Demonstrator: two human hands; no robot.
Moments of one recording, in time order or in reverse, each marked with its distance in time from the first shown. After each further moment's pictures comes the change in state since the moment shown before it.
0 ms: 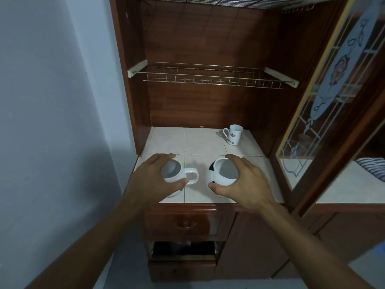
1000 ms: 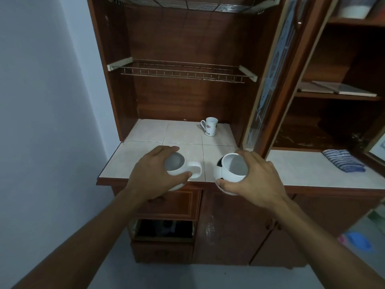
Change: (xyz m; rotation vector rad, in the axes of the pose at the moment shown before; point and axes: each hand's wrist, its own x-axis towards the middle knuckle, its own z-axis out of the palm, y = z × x) left_hand -0.060 0.150 0.031 0.042 -0.003 0.025; right_hand -0.089 0.101 -0.114 -0.056 0.025 -0.057
